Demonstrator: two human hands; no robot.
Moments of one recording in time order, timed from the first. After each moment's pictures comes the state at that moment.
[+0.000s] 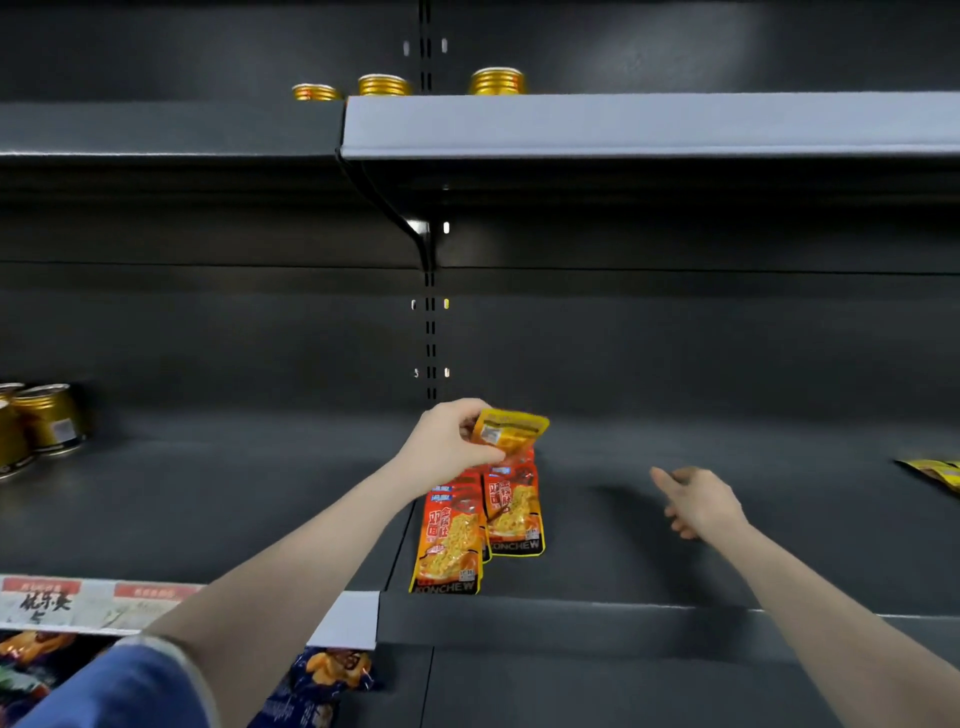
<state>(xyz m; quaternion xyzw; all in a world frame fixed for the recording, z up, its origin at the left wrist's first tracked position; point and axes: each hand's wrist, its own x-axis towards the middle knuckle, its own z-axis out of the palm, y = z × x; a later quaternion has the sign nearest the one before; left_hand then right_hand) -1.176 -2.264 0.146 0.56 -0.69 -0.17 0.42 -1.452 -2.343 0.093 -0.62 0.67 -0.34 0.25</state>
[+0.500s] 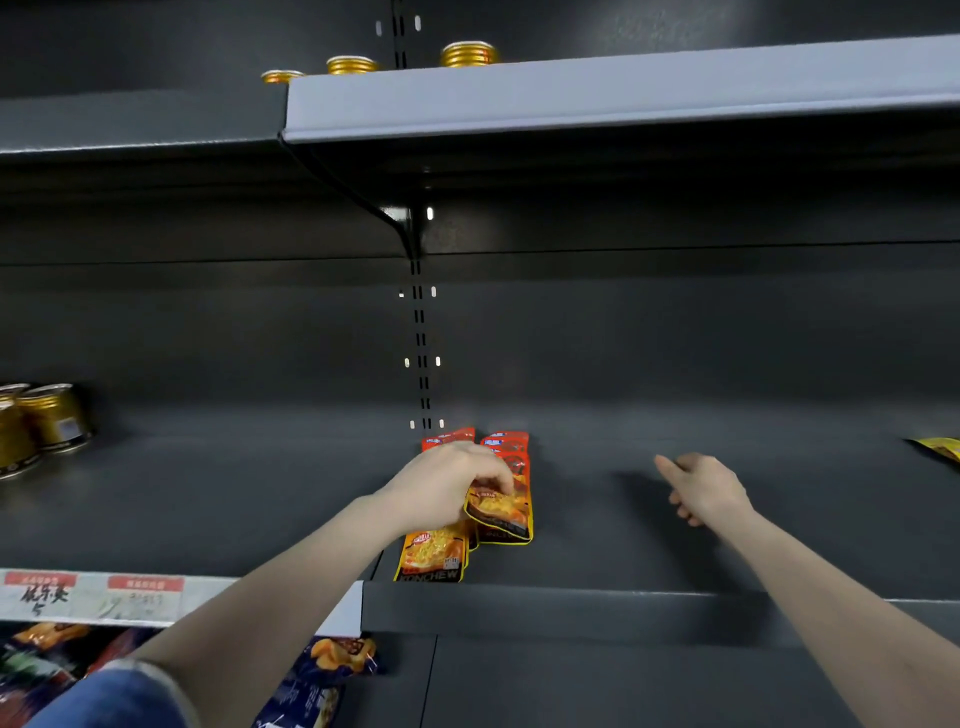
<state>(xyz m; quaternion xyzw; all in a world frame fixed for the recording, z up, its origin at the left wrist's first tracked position) -1.183 -2.259 0.113 0.52 -0.84 0.03 0.17 -1.470 -2.355 0.084 -0.62 0.67 -0.32 0.25</state>
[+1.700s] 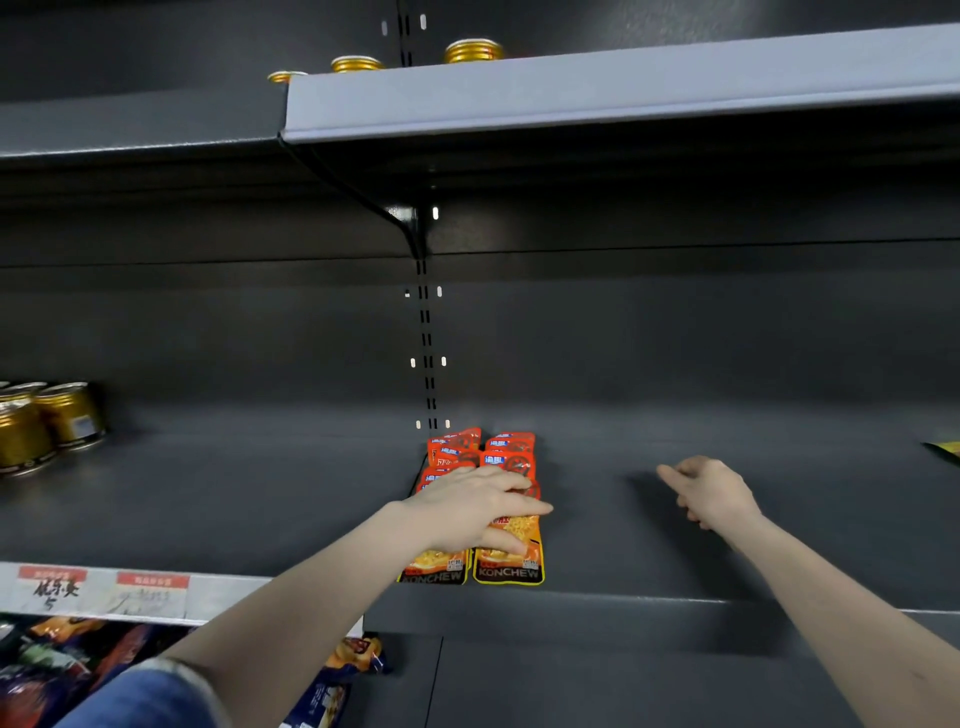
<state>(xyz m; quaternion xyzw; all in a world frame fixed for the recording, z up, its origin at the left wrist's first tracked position) -1.204 -2.264 0.104 0.52 -0.85 0.04 -0.04 -1.473 -2.365 0.077 -0.64 0.66 -0.31 0.24</state>
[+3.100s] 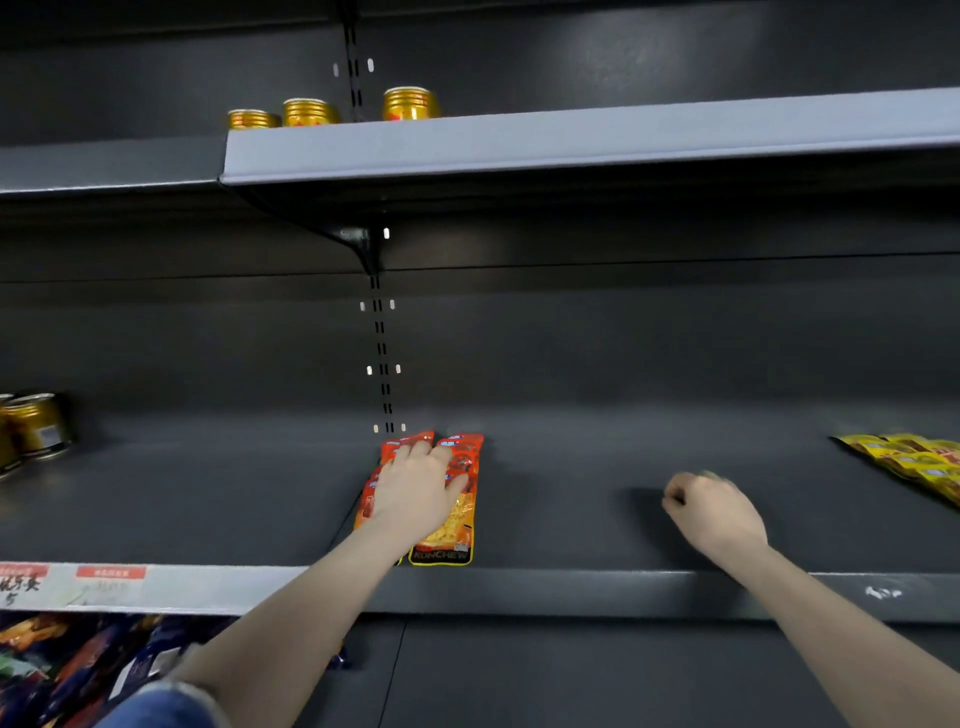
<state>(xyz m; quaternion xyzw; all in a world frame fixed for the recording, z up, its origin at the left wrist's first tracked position) -1.248 -2.255 0.099 0.75 -0.63 0.11 0.17 -1.551 -2.334 0.069 -0.72 0.66 -0.23 -0.01</state>
